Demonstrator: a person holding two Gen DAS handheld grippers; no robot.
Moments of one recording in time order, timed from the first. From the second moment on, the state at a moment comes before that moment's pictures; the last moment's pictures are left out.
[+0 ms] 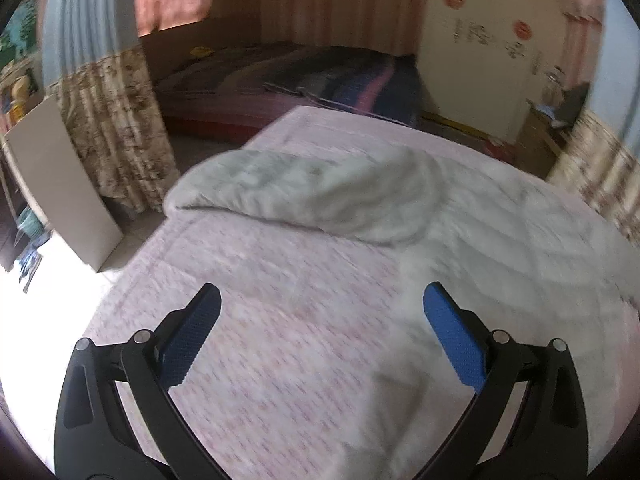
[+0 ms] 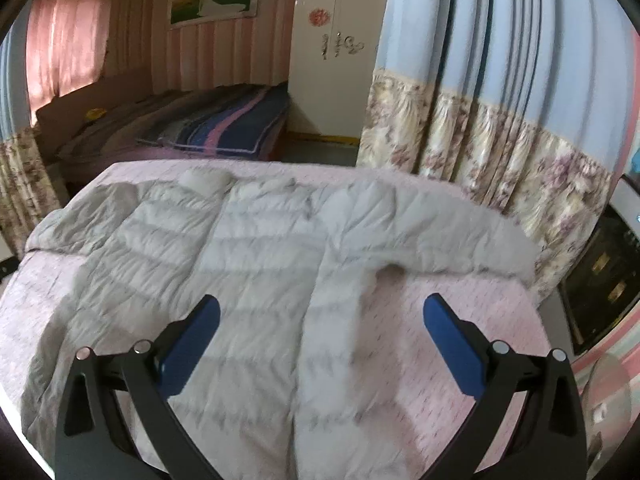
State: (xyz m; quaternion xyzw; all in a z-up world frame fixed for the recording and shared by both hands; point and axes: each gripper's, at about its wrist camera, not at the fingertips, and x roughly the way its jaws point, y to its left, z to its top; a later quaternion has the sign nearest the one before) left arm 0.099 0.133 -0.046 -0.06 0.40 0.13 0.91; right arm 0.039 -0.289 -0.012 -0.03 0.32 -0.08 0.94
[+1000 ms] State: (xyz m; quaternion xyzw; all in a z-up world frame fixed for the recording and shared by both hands) left arm 0.249 0.367 -0.142 -0.42 0.40 0.21 0.79; right arm 0.131 -0.351 -0.038 -0.03 0.33 -0.13 0.93
